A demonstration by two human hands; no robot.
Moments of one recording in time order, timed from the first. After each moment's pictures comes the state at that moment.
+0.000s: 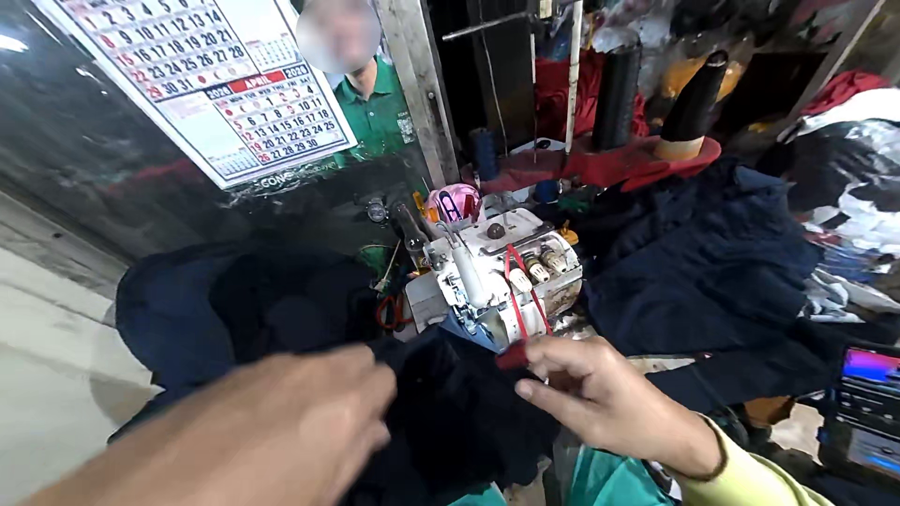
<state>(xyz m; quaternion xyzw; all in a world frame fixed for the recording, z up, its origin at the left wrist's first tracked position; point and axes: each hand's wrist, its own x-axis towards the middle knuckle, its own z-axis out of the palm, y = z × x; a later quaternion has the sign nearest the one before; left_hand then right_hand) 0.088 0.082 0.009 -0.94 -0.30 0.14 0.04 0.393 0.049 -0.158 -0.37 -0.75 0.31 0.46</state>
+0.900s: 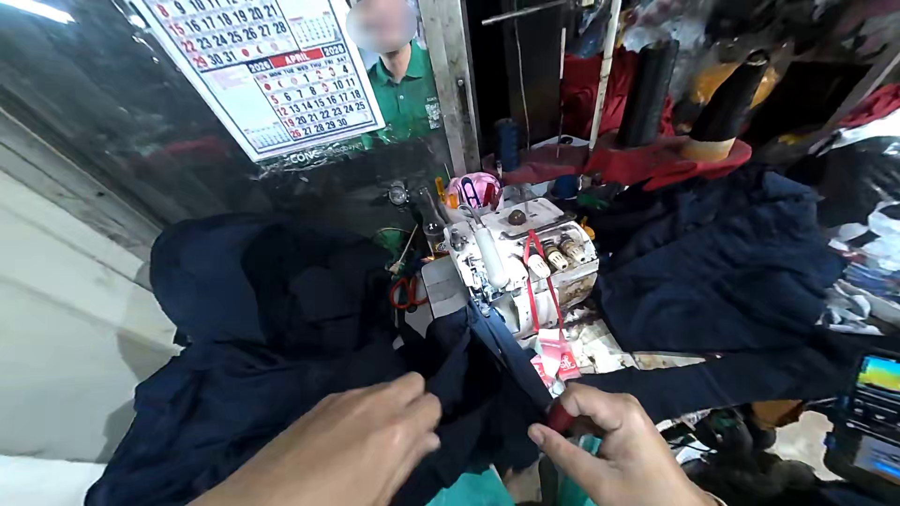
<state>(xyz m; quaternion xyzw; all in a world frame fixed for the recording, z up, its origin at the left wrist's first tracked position) 0.072 0.049 -0.068 -0.95 -0.30 0.02 -0.04 0.364 -0.009 -0.202 -0.42 -0.67 0.32 0.53</state>
